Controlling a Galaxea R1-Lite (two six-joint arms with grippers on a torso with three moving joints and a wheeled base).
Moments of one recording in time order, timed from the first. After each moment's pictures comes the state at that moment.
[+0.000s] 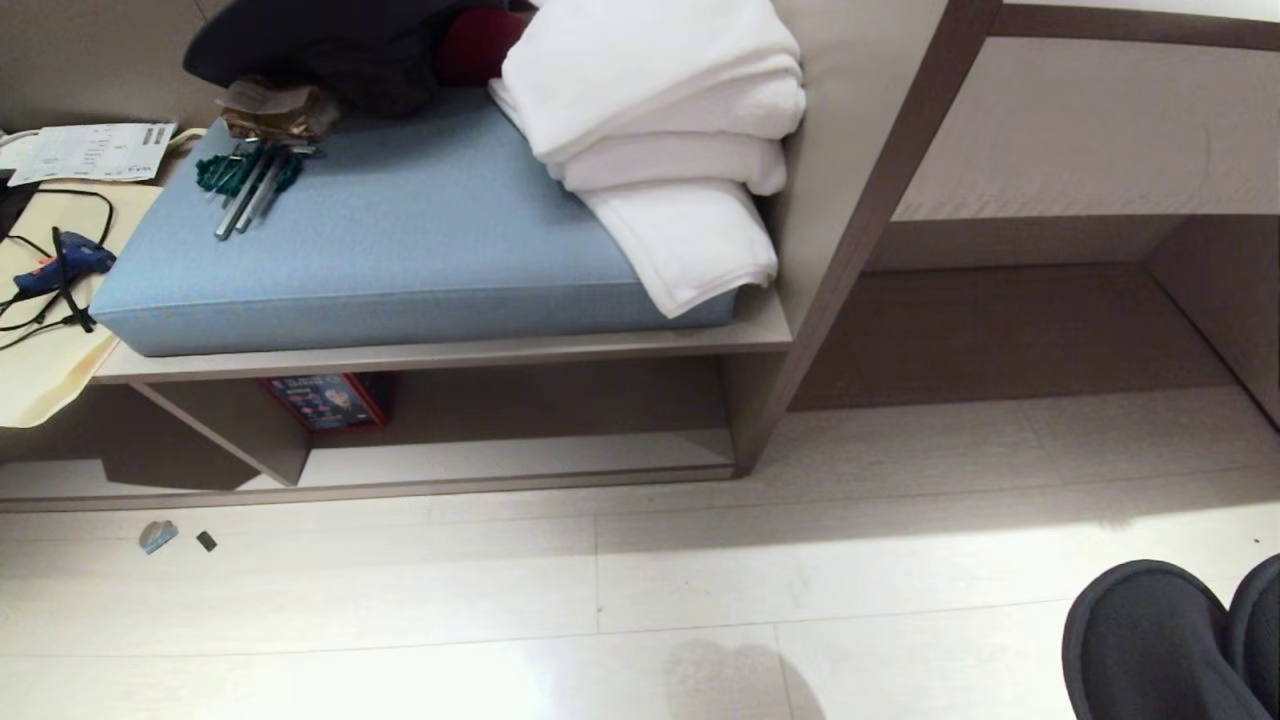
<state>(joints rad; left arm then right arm) 0.00 0.00 0.00 -0.03 0.00 -0.03 -0.01 0.00 0.00 -0.01 0.02 -0.12</state>
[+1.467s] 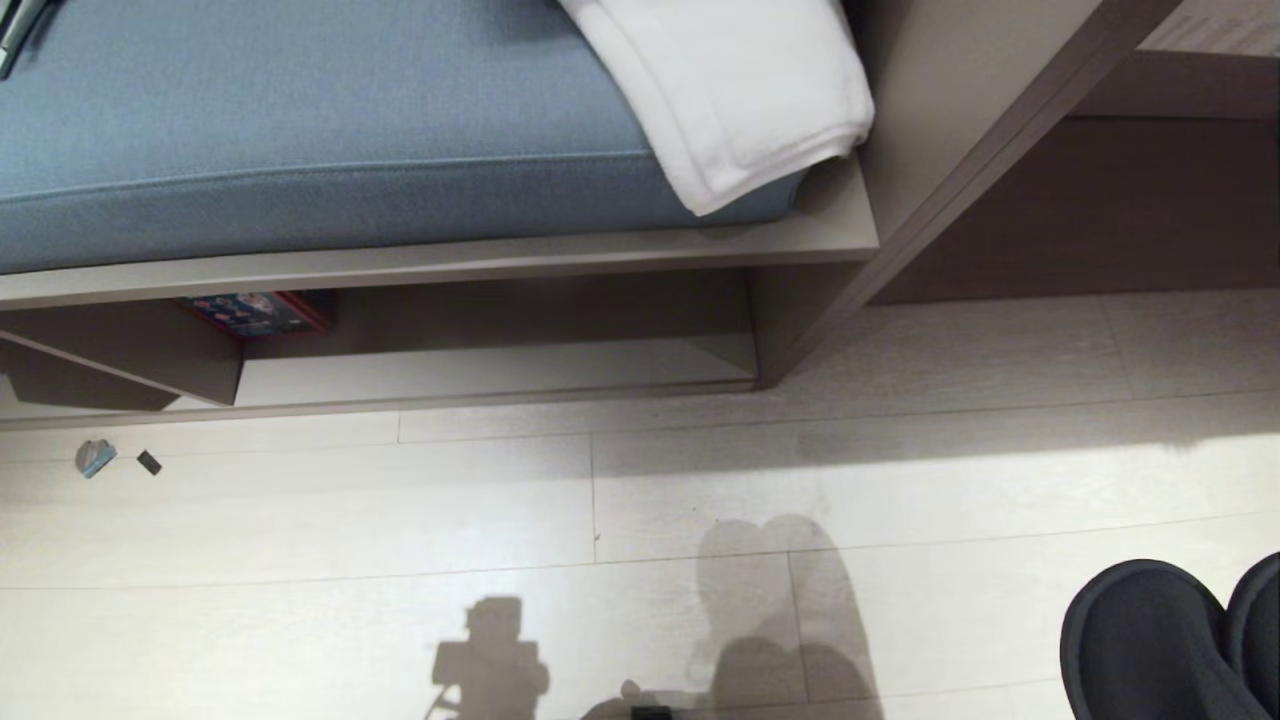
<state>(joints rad) 0.00 0.00 0.00 -0.03 0.00 -0.03 -0.01 0.00 0.00 -0.01 0.02 -0.12</state>
